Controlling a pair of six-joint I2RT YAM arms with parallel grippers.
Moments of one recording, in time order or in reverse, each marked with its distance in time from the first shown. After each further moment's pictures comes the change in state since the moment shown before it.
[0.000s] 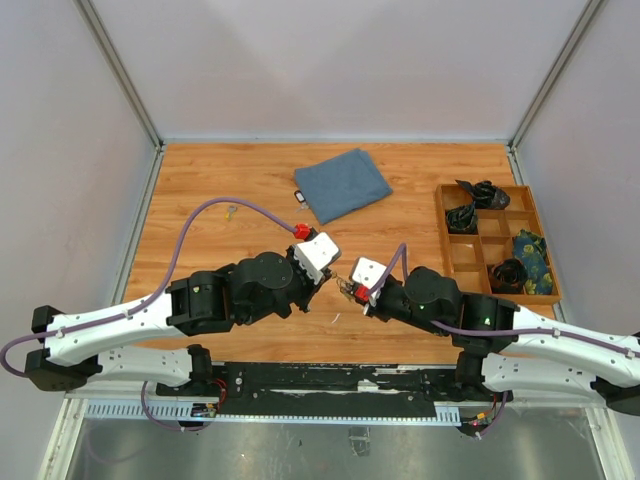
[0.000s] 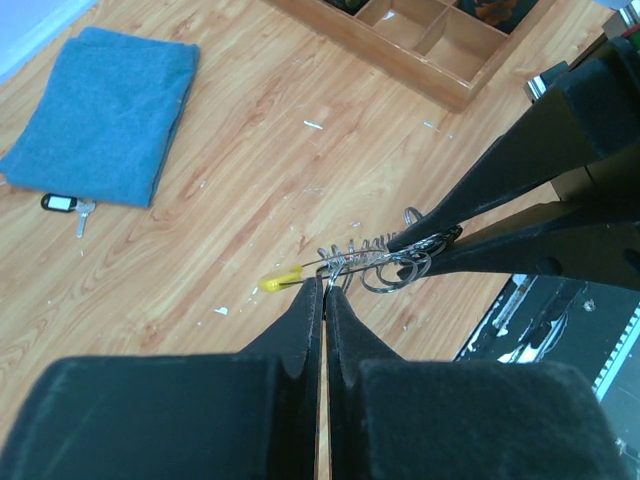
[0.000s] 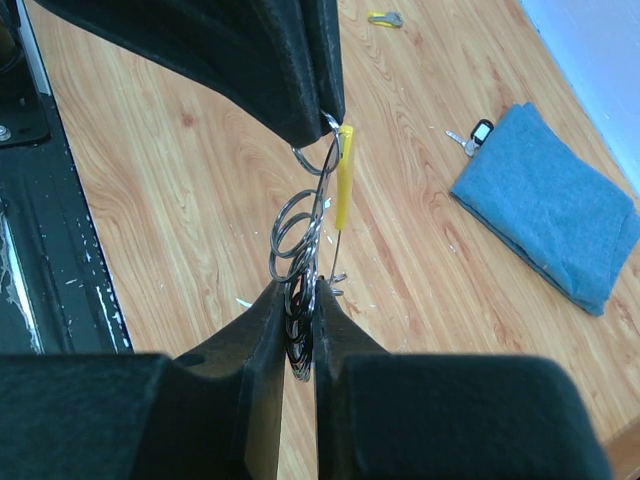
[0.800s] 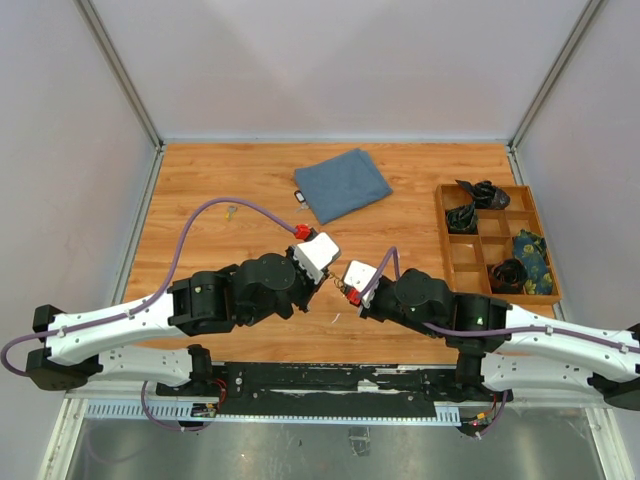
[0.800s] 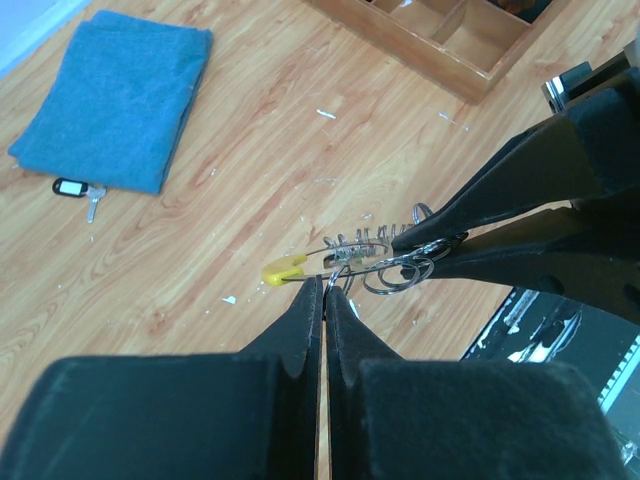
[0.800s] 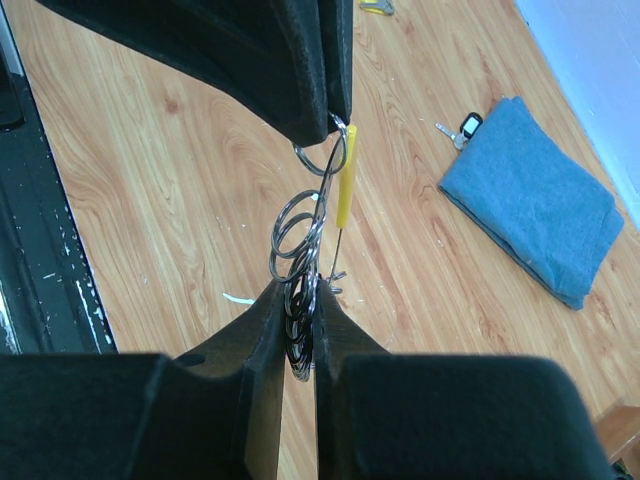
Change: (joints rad) left arm -0.005 0.008 0.000 -0.023 -0.034 -0.017; right arm 0.031 0.039 0.009 -0.005 0.056 -0.027
